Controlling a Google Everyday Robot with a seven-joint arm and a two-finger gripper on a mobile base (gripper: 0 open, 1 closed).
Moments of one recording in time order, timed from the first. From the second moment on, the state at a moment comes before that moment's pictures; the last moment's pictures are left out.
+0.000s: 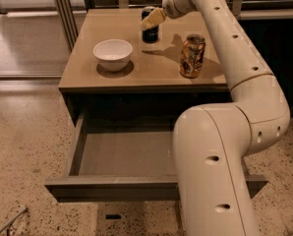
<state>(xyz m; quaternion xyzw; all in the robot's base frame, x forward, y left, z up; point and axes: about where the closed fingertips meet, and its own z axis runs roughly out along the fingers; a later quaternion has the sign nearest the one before) 0.922 -0.069 0.922 -0.38 0.78 0.05 0.50</state>
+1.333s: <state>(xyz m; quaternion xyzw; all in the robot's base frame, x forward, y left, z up) 0.936 -0.047 0.894 -0.37 0.79 0.08 0.49</state>
